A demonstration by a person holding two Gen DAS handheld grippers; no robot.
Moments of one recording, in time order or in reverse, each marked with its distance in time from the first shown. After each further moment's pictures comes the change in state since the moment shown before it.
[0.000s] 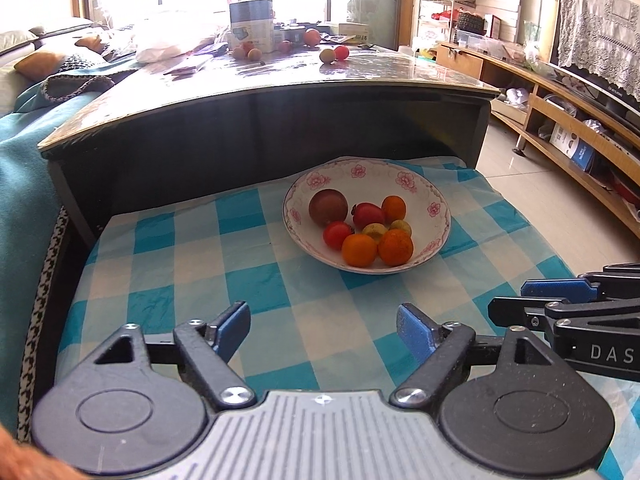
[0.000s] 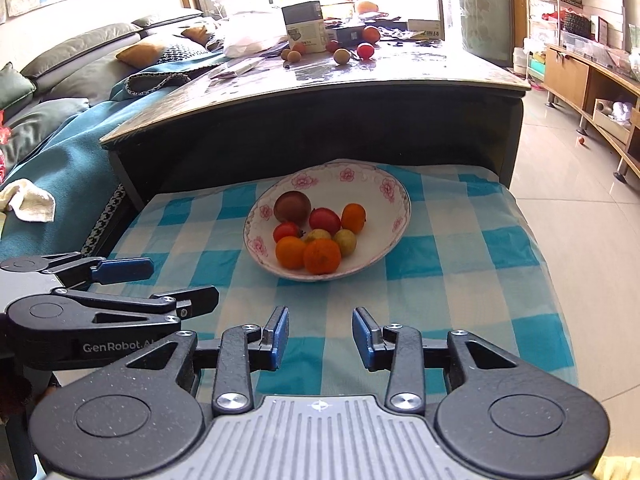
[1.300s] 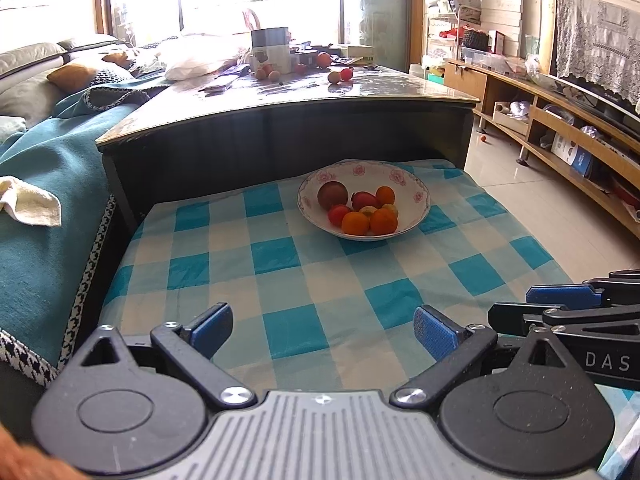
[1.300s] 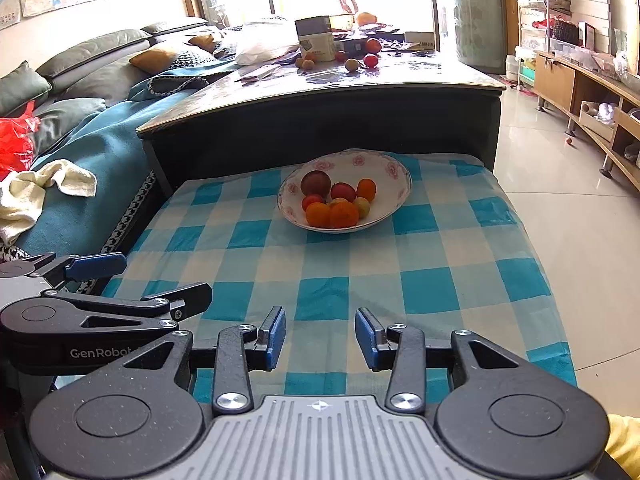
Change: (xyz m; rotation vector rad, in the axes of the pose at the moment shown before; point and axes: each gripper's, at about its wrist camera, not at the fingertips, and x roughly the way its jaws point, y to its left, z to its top) left arm -0.079 -0.016 -0.050 -0.008 -0.066 0.060; right arm -0.066 0.030 -0.051 0.000 -0.035 -0.012
